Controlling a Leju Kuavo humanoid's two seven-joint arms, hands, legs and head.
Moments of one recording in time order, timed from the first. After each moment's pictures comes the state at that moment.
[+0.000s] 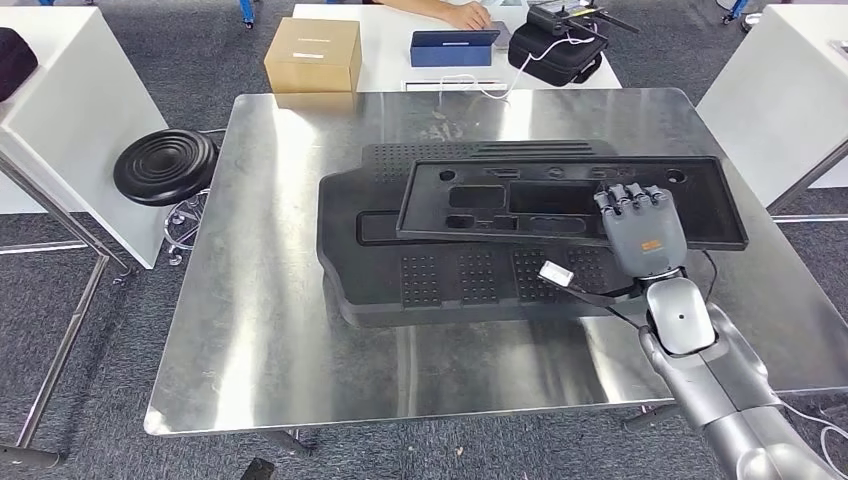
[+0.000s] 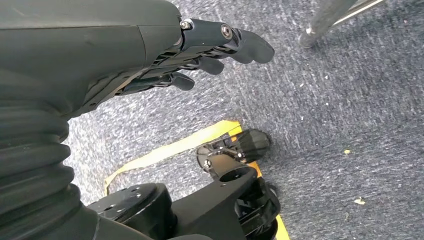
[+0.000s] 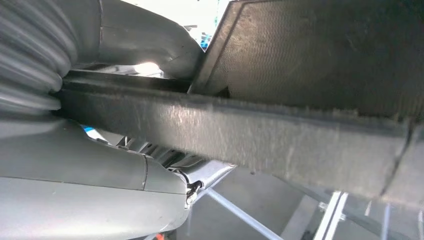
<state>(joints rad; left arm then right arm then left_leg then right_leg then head) -0.11 -0.08 0.32 -0.21 -0.64 0.08 -0.24 -0.39 -0.45 0.35 -1.20 1.55 -0.69 0.21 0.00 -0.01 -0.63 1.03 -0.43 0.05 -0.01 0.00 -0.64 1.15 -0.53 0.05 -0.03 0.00</state>
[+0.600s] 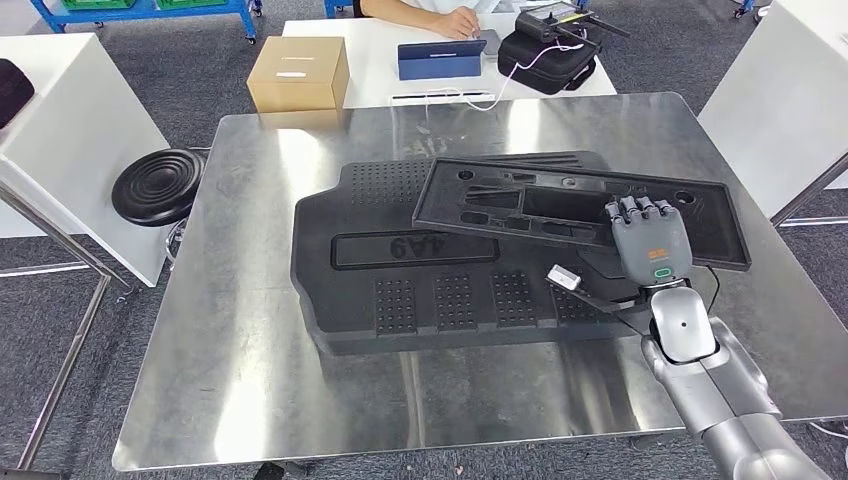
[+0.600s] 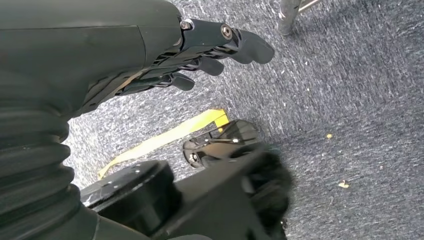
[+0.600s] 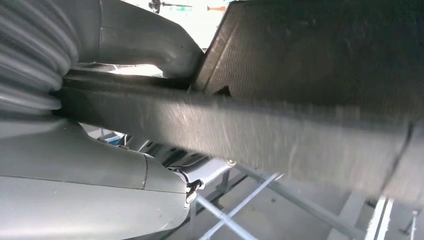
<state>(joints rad) -0.11 -0.08 0.32 -0.21 -0.64 0.08 -0.23 -0.37 -0.42 0.29 -1.13 1.55 -0.69 0.21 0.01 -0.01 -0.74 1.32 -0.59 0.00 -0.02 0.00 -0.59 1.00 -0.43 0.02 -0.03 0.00</state>
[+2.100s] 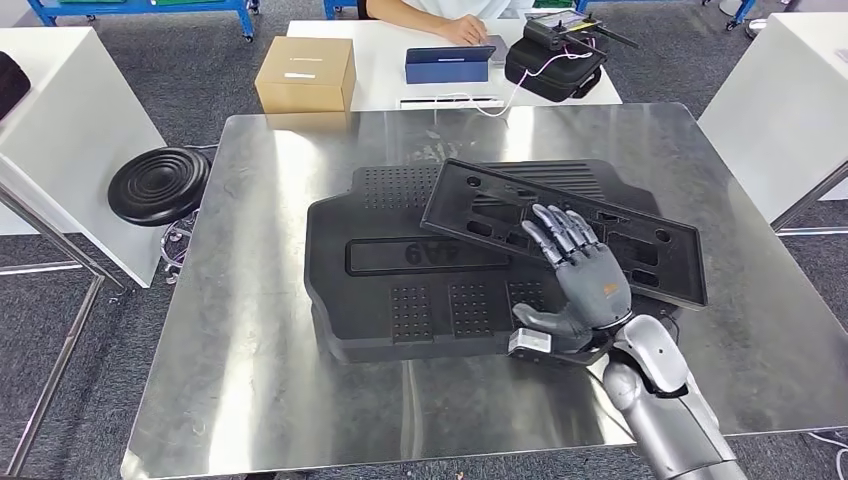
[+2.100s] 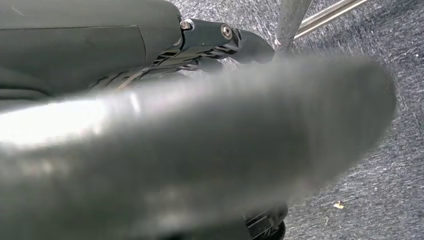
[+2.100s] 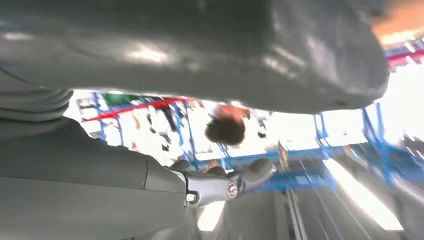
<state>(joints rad) -0.11 -0.08 0.39 -0.21 -0.72 0.12 -0.25 -0.19 -0.29 0.26 -1.40 0.95 -0.46 -0.38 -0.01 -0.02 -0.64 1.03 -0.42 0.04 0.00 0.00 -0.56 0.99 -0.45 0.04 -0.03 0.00</state>
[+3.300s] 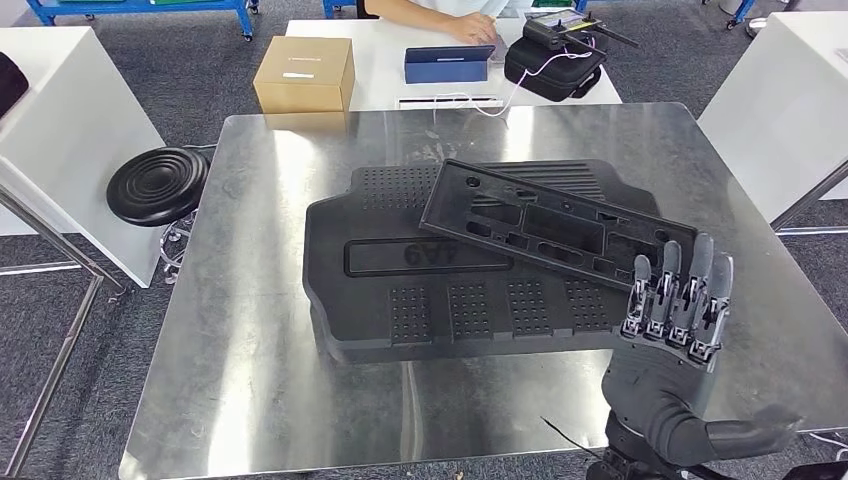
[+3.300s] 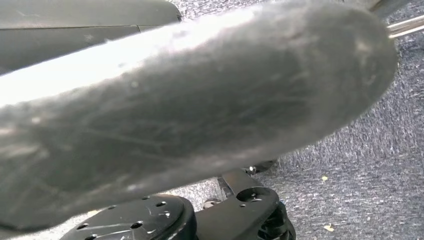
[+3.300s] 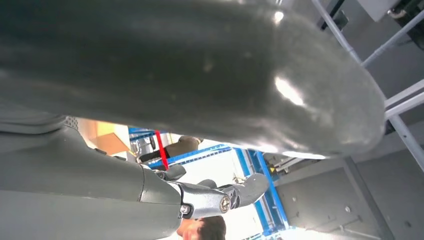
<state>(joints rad) -0.04 -0.07 0.50 -0.21 -0.65 0.16 -0.33 0.30 0.04 0.21 -2.17 -0.40 0.01 -0.55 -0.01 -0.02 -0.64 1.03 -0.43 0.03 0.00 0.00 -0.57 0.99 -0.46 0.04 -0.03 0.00</state>
